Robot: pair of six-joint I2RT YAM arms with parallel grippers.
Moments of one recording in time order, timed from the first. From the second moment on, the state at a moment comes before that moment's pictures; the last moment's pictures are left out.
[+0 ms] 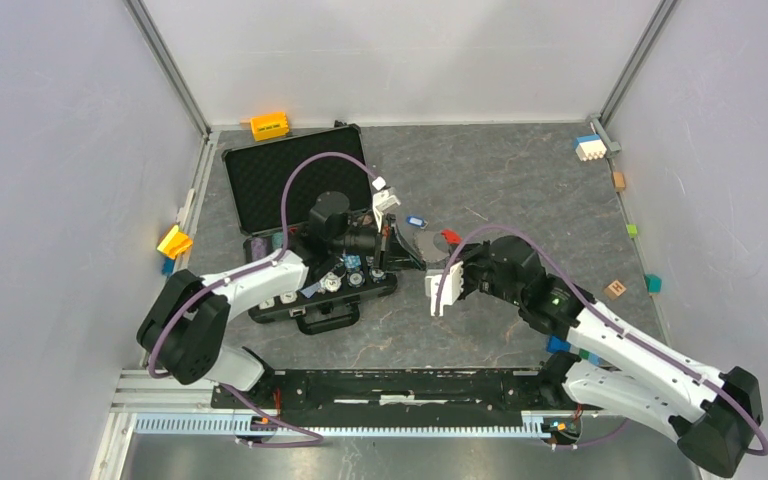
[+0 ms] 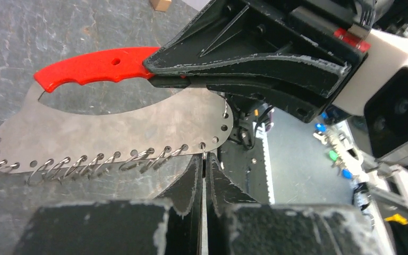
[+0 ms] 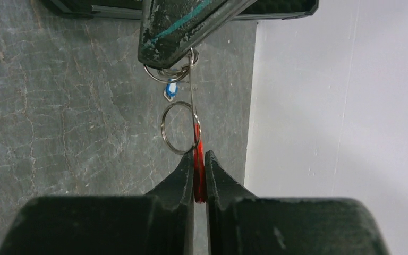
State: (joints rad) left arm -0.64 1.45 0.80 0.44 0.98 -0.35; right arm 0.80 0.86 0.64 -0.21 -0.06 -1.20
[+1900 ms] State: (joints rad) left arm -0.66 1.55 0.80 0.56 0.81 -1.29; right arm 0.75 0.87 0.72 -0.29 -0.36 -1.11
